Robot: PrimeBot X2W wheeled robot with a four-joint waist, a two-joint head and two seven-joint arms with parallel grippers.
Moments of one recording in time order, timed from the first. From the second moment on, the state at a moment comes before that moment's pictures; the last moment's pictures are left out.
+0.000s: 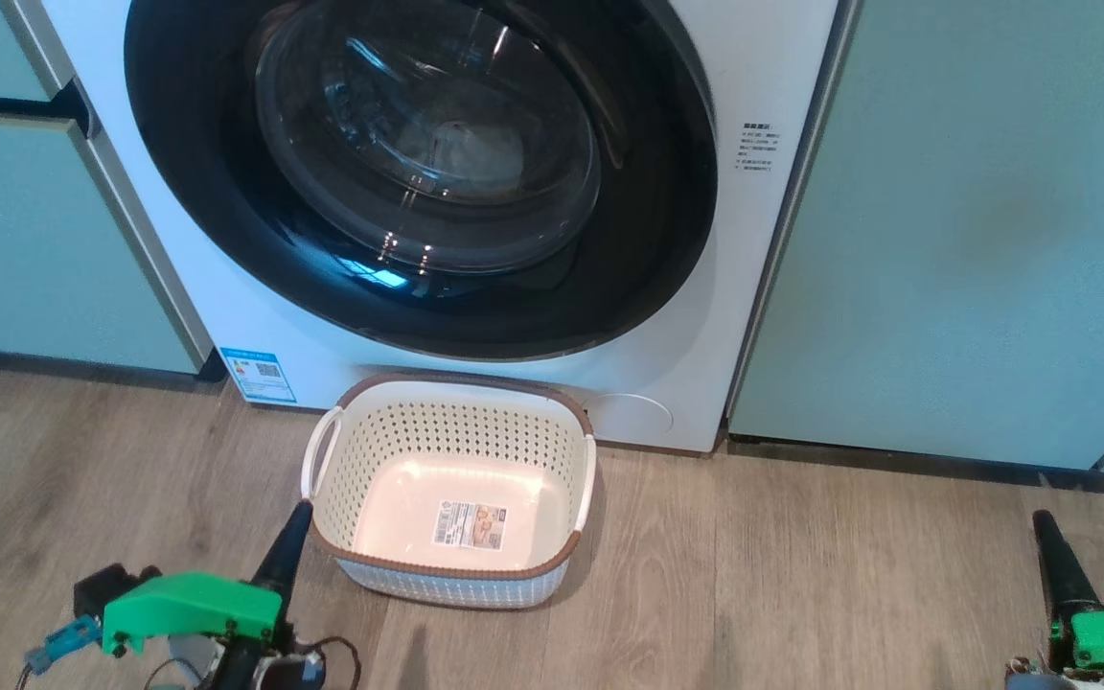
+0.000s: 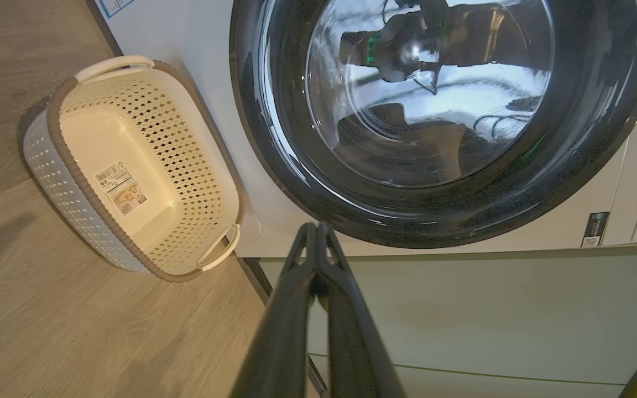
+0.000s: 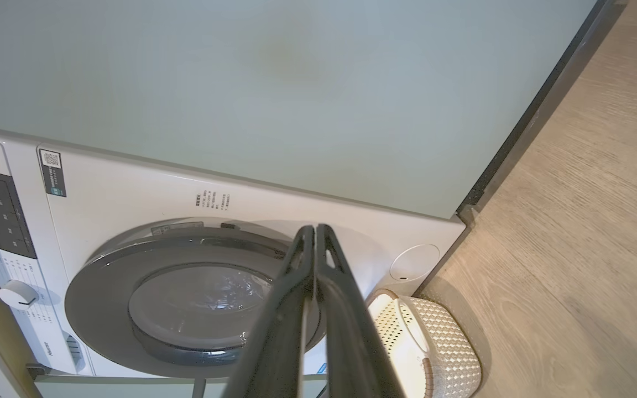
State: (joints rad) left arm -0.04 0.09 0.03 0.35 -1.36 -0.13 0.03; right arm -0.03 -0.04 -0.09 0.33 1.30 0.13 0.02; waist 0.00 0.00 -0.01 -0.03
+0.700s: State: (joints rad) left arm -0.05 0.06 0.06 0.30 -1.52 -0.13 0.08; right arm -0.03 -0.04 -0.12 0.30 1.50 0.13 0.08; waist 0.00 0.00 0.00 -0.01
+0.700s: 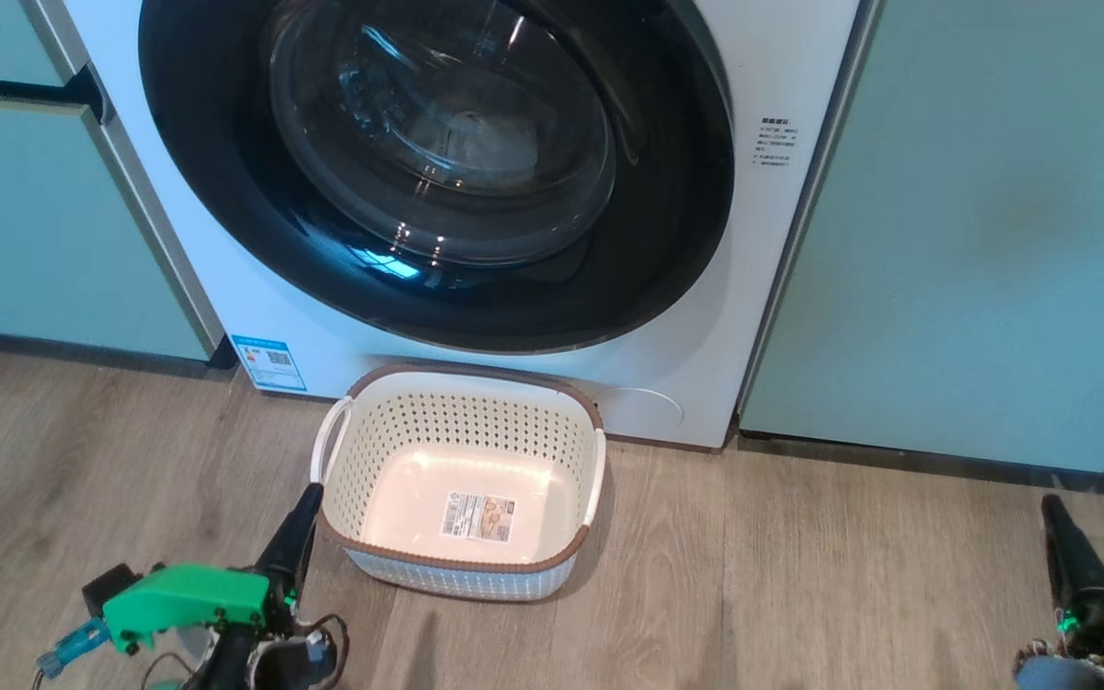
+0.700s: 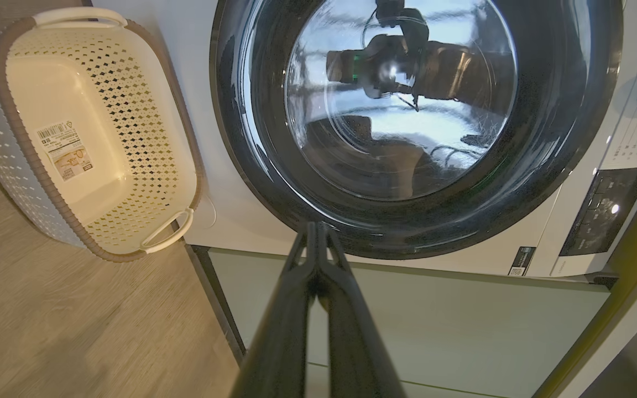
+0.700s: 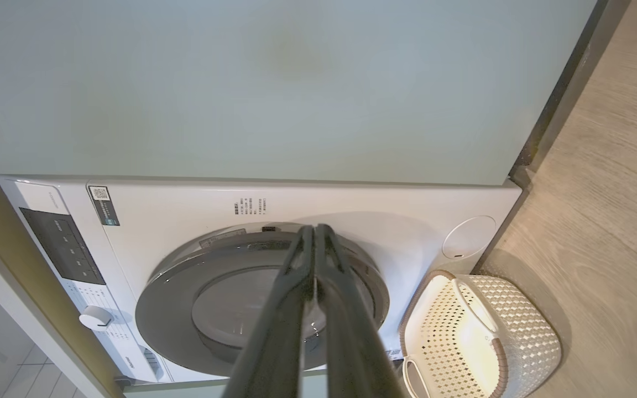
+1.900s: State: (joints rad) left arm -0.05 0.04 0.08 0.28 -1.60 -0.13 0.11; right arm -0.05 -0.04 -0.13 0.28 1.60 0.13 0.11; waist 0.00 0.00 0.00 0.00
